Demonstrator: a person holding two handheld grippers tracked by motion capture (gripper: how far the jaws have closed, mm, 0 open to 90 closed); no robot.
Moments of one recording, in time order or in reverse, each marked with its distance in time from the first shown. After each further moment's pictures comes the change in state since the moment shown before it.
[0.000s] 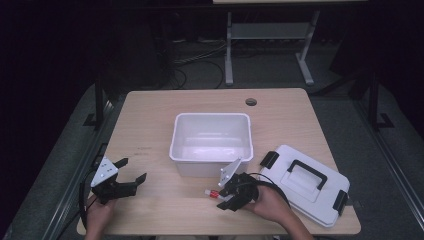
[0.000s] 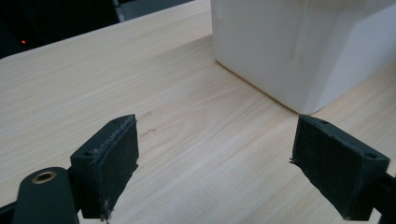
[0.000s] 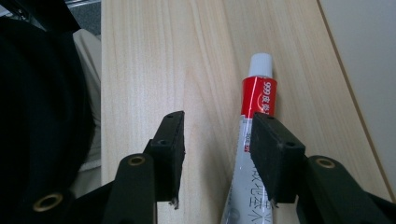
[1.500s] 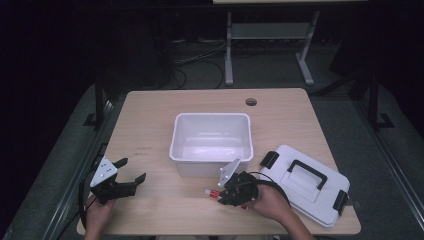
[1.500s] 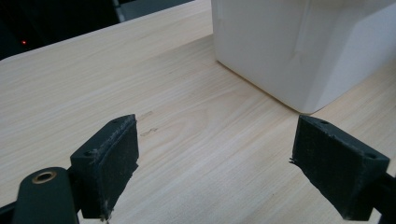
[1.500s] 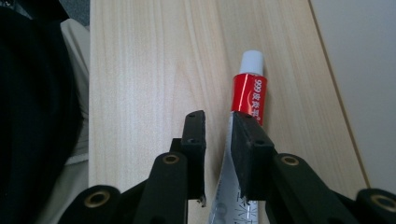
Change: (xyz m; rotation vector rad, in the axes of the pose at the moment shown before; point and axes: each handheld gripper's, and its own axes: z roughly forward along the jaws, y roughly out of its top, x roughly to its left) left arm 0.001 0.000 -0.002 -0.004 0.004 0.000; right arm -0.002 0.002 -0.001 0.023 -0.033 -0.037
